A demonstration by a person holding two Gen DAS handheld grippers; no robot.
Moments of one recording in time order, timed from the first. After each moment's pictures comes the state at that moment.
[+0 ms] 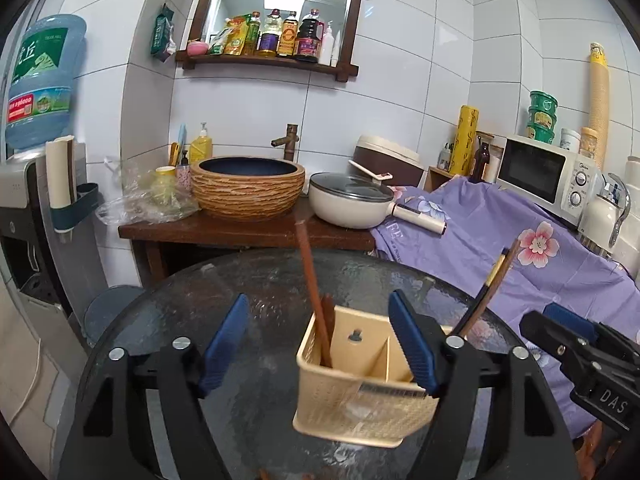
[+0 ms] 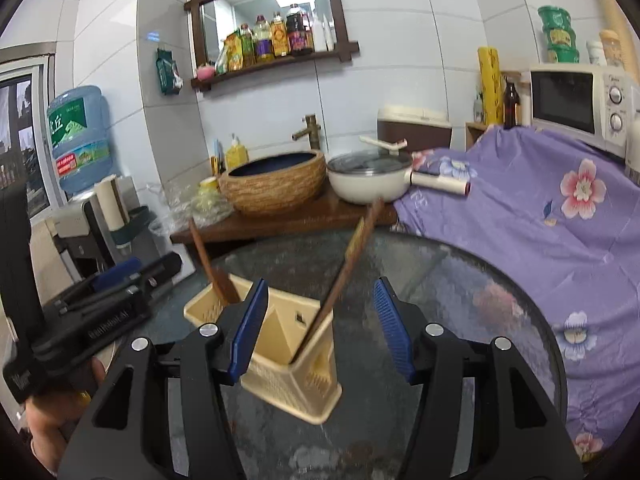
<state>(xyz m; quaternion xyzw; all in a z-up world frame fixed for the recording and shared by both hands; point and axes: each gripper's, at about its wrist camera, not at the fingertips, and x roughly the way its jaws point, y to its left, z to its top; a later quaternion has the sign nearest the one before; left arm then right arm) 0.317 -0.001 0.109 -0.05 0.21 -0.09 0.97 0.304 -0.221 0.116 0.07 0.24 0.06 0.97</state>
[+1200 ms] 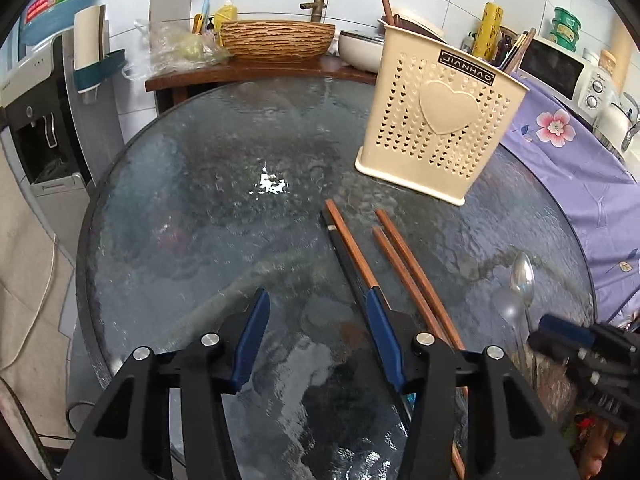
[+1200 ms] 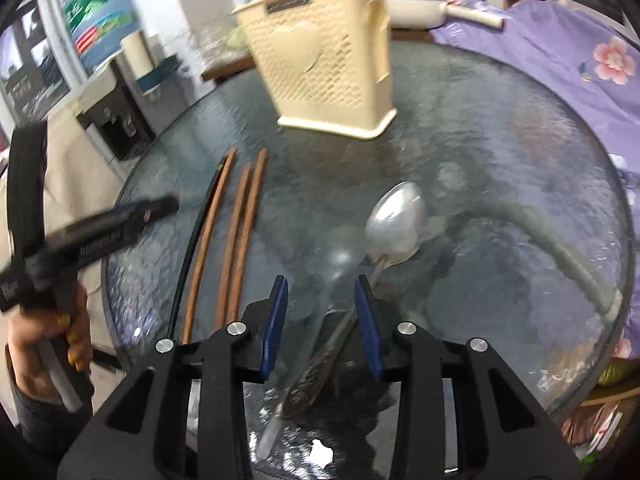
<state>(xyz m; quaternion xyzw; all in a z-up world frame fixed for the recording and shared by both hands) 0.213 0.050 -0.045 -0.04 0.41 -0.08 0.91 0.198 -0.182 -0.041 0.06 0.43 0.12 0.89</state>
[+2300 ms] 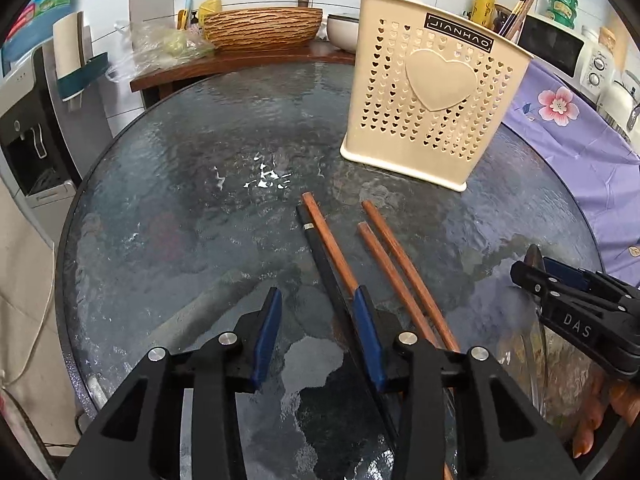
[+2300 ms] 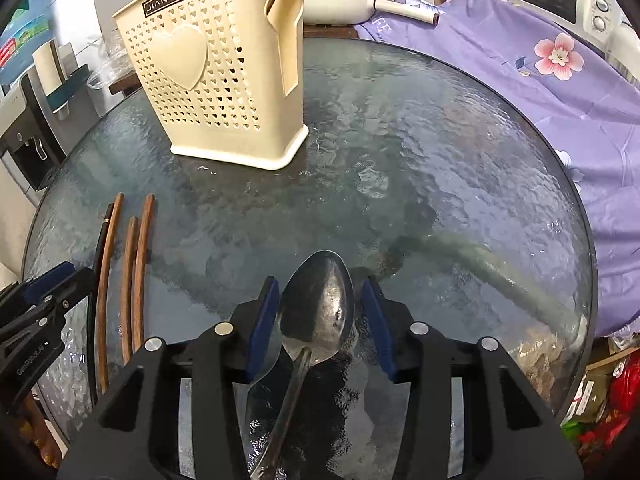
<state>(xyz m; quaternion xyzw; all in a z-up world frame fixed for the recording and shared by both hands) 0.232 0.023 -0.055 -0.01 0.43 -0.08 0.90 0.265 -0.180 -0.058 0.03 0.45 -0.02 0.89</state>
